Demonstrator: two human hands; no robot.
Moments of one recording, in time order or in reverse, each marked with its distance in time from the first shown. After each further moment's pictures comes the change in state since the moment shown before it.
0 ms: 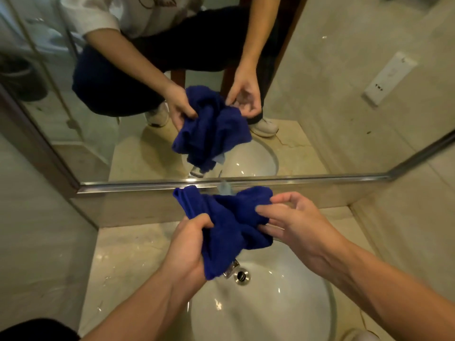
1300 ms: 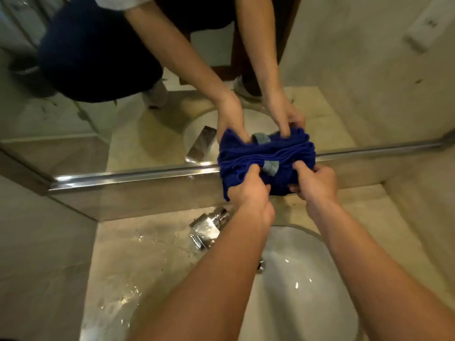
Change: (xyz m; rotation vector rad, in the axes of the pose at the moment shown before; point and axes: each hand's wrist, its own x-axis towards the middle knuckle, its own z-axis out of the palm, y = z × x) left_hand 0.138 -0.071 0.078 0.040 0.437 0.198; right_hand 0.162 0.048 -0.055 -0.188 0.474 -0.139
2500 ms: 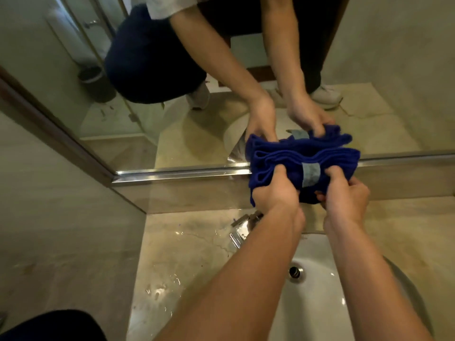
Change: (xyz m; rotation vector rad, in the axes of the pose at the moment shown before) left_hand 0.011 0.016 -0.018 -0.009 0.106 0.073; right_hand -0.040 0.003 0.041 0.327 0.088 0.059
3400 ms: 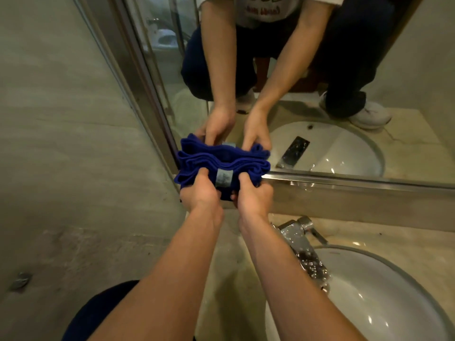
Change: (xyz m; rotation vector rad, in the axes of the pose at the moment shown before) left_hand 0.057 0.164 -0.152 -0.129 0.275 0.281; right_hand -0.167 0.048 0.163 -0.065 -0.421 0.147
